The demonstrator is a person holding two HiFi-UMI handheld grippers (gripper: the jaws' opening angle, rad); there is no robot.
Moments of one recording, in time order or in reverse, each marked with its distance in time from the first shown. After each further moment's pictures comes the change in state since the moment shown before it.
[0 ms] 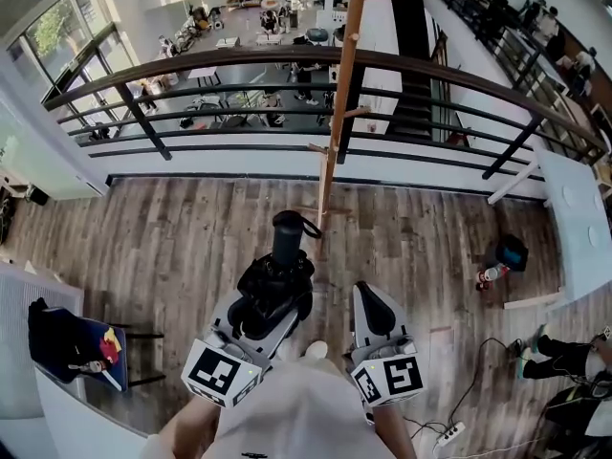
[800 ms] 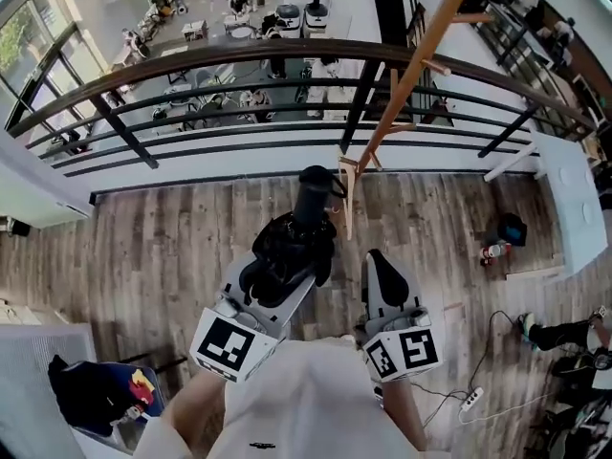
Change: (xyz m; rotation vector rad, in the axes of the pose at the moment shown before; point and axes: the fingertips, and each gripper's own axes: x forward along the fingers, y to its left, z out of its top) left arm 0.038 0.259 0.046 0.061 -0.057 -0.158; right arm 0.243 0.074 0.009 0.006 -0.026 -0.145
